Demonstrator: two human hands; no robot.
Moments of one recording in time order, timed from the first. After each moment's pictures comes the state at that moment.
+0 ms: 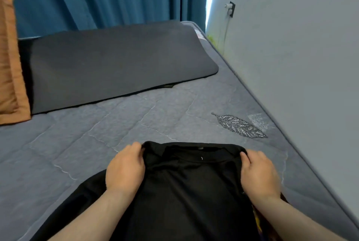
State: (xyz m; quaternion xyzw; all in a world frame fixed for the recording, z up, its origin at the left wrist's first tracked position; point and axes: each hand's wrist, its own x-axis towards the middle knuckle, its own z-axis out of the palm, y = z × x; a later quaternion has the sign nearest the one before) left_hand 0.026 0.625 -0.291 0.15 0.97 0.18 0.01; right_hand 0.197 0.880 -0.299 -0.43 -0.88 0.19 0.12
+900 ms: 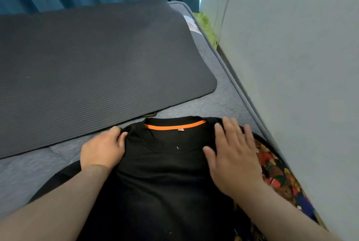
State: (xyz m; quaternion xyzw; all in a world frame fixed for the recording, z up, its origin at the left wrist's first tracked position) left_hand -0.169 0.715 -0.304 0.17 0.98 0.06 0.03; right_hand 0.034 0.945 -0.258 -0.23 -0.97 0.02 0.07
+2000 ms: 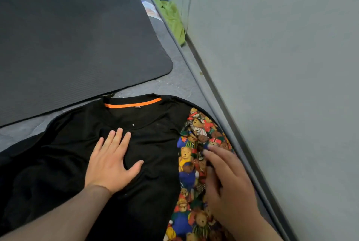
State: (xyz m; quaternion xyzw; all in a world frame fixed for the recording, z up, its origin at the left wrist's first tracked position) left_hand -0.020 0.751 -0.314 0.35 0.93 0.03 0.07; right_hand 0.194 0.933 -0.211 -0.24 -0.92 0.23 0.21
